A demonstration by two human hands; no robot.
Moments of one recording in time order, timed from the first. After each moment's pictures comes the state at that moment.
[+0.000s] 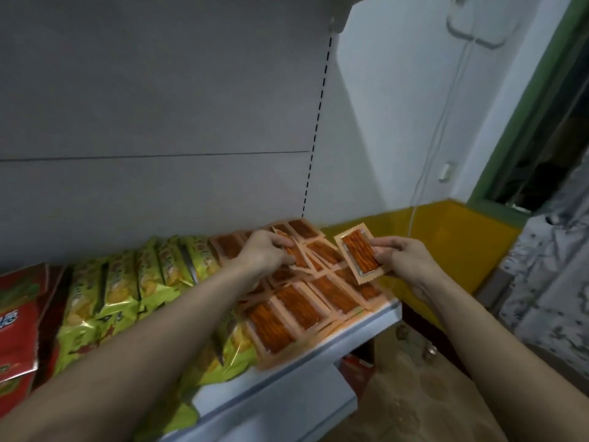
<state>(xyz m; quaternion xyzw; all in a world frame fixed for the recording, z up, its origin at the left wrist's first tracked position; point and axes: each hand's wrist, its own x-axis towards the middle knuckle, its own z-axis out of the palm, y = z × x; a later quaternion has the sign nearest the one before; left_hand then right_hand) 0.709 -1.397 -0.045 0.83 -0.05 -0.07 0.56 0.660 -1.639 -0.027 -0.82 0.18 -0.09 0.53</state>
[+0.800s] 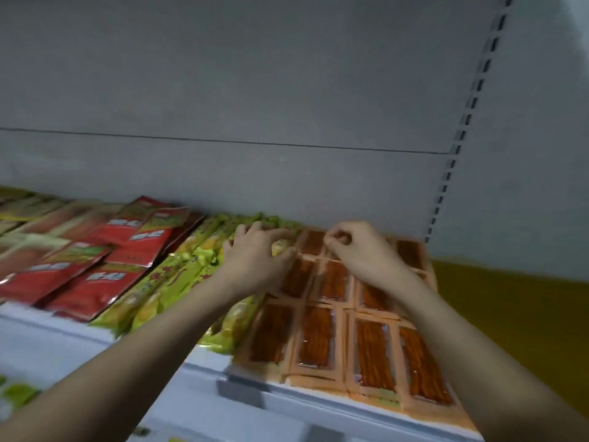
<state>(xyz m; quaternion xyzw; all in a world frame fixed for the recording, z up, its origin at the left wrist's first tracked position) 0.681 -1.410 -0.032 0.95 0.25 0.11 0.17 0.808 -1.555 -0.042 -0.85 -0.38 0.03 0.37</state>
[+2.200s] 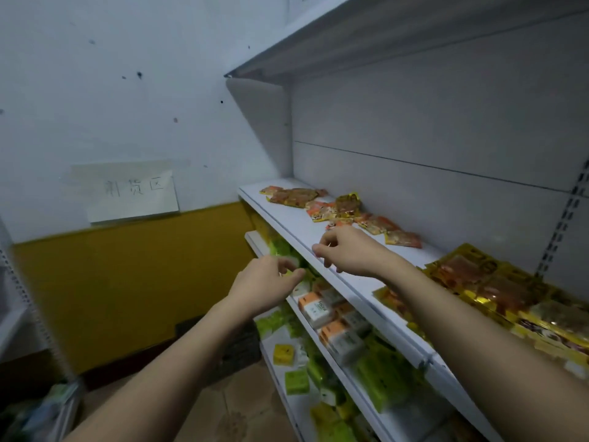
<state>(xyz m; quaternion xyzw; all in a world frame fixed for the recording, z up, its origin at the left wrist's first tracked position) -0.006 -0.608 -0.021 0.75 0.61 0.20 0.15 0.175 -0.602 0.017 -0.60 -0.74 0.18 0.22</state>
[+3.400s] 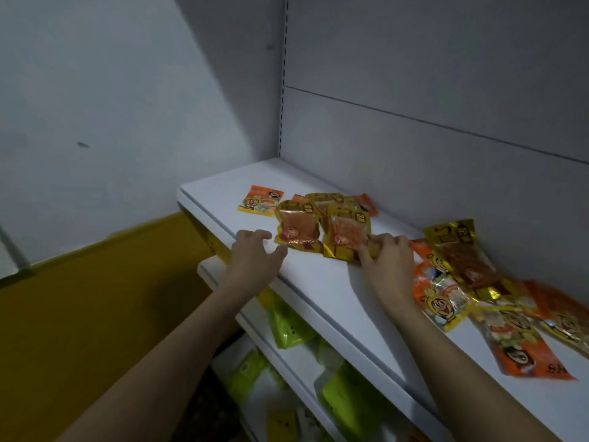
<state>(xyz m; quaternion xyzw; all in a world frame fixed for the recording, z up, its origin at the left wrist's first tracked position) -0.111 0.086 -0.112 0.73 0.55 0.25 0.32 0.099 0.014 -0.133 -0.83 -0.43 -0.02 0.36</state>
